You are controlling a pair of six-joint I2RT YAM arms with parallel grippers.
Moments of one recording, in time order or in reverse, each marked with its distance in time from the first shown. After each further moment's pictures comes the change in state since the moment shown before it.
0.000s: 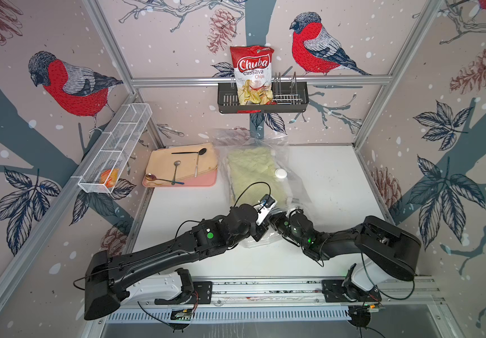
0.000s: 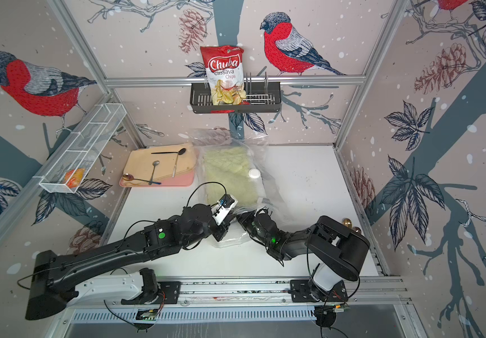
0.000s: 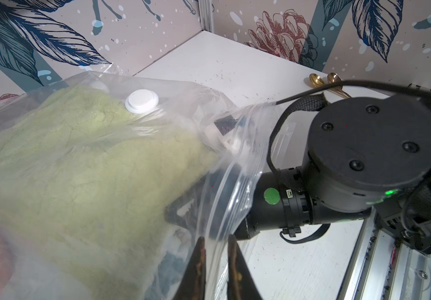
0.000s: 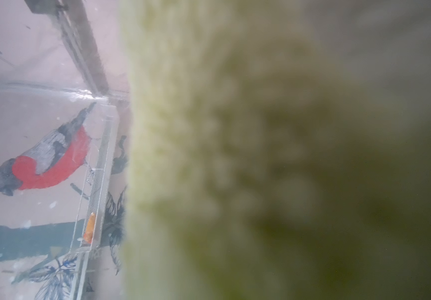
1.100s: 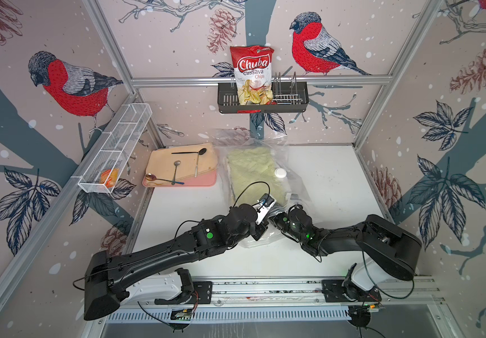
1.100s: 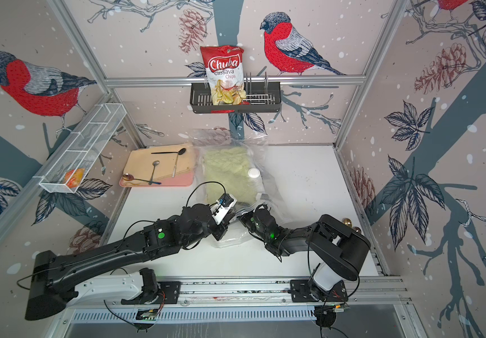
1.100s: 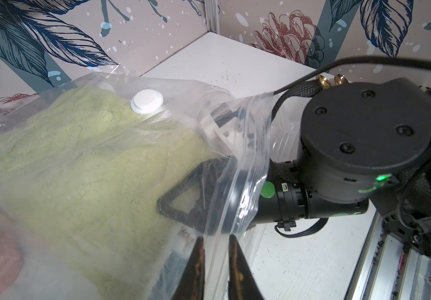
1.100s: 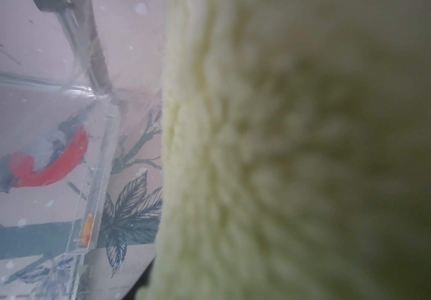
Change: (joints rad) left arm 0.000 -0.005 0.000 0.000 -0.022 0.000; right arm -0.037 0.004 0.048 -0.042 -0.022 -0.046
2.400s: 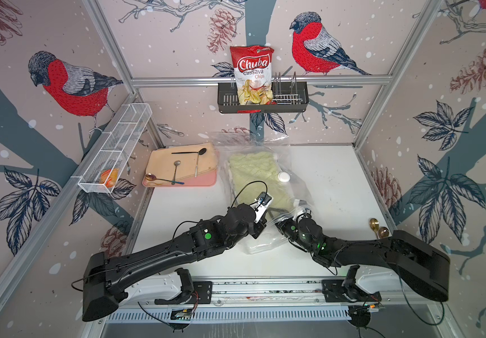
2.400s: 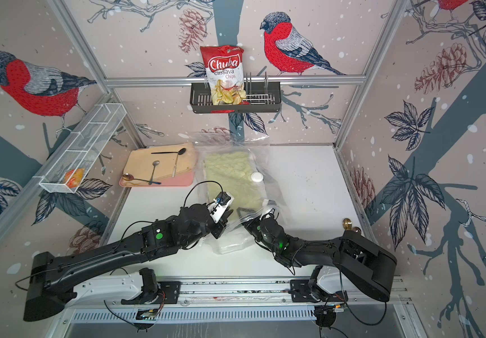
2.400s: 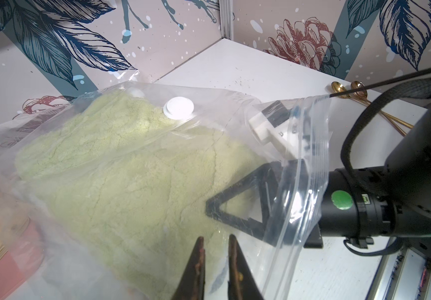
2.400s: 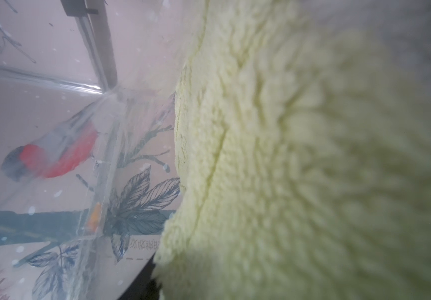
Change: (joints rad) left arm 0.000 -0.017 -0.006 0.007 -0.063 -0.001; right arm 0.077 -0.225 -0.121 -0.103 0.102 -0.002
